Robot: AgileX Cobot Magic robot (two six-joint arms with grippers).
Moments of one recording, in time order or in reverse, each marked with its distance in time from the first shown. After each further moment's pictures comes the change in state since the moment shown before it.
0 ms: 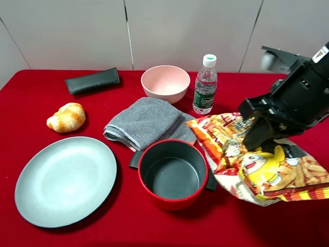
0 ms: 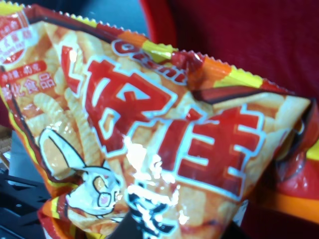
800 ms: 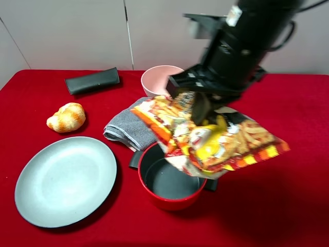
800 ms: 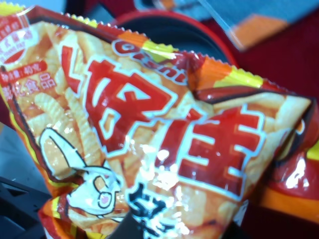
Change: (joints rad) left arm 0.000 0.000 0.000 0.000 0.000 0.000; right arm 0.330 0.265 -0.406 -0.161 0.071 0.162
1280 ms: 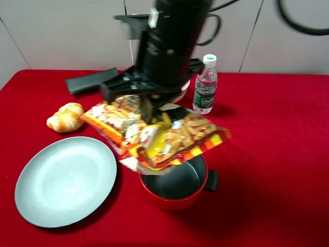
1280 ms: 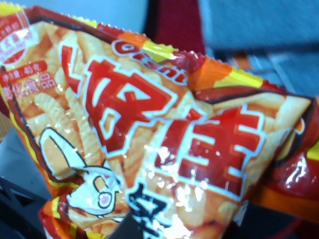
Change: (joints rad) left arm 0.000 0.000 0.000 0.000 0.000 0.000; right arm 0.169 0.233 -0.276 -0.031 0.030 0.000
